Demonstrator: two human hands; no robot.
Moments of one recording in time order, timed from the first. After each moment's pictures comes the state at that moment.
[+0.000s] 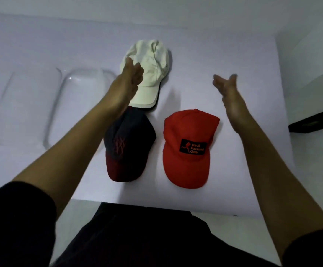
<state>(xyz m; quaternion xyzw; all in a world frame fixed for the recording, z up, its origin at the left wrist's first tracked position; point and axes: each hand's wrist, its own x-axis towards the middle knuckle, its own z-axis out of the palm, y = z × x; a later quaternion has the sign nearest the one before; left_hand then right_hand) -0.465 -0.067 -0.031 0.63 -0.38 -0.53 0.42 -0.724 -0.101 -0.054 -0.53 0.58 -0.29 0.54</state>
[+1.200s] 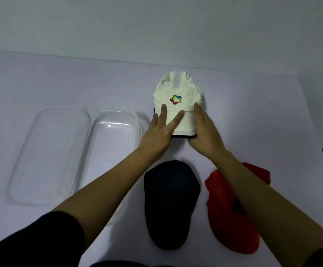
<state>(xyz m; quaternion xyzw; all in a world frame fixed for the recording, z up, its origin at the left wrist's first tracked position) -0.371 -0.124 -0.097 0.63 -0.74 -0.20 0.10 -0.536 -0.164 -0.107 -0.78 0.55 -0.15 0.25</state>
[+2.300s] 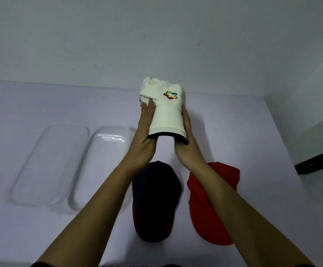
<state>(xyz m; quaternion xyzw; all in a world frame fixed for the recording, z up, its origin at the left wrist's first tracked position) -0.401 -0.051 0.001 0.53 -0.62 -0.34 0.47 -0.548 -0.078 -0.024 -0.71 0.52 -0.31 0.37</state>
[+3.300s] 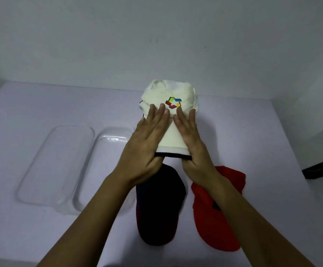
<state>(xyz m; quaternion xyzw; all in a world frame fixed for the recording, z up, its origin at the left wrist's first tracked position) -0.390 -0.028 0.018 0.52 -0.76 -0.12 0.37 -0.550 -0.065 -0.002 -0.80 0.32 -0.40 0.32</state>
